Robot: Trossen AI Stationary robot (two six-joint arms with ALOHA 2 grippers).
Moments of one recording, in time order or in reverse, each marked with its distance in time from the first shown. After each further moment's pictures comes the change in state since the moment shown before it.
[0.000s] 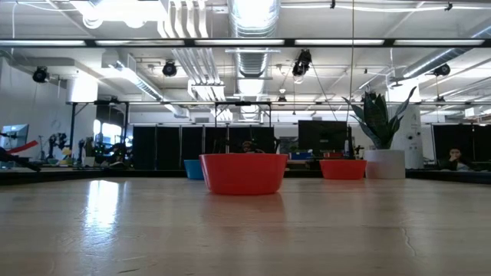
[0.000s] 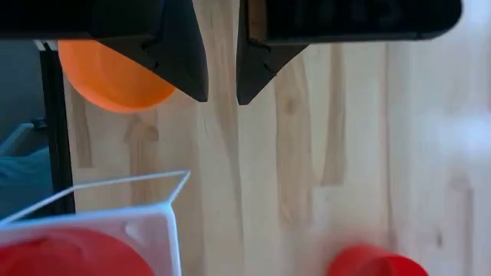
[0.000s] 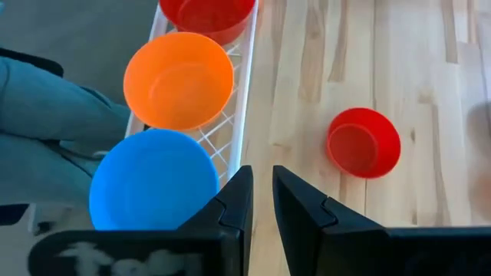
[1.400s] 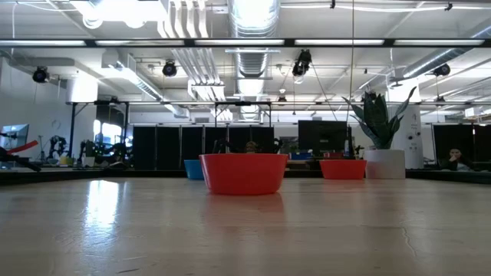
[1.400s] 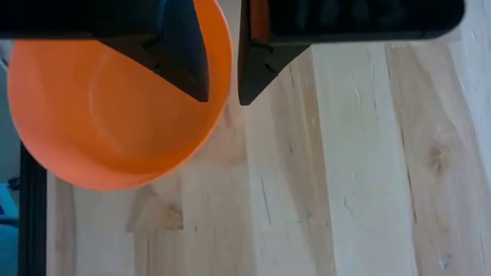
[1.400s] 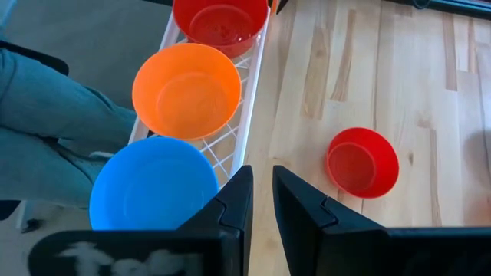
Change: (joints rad) left arm -0.011 0.002 -0.480 0.539 0.269 -0.034; right arm 0.000 0.000 -0.001 0.040 0.000 -0.074
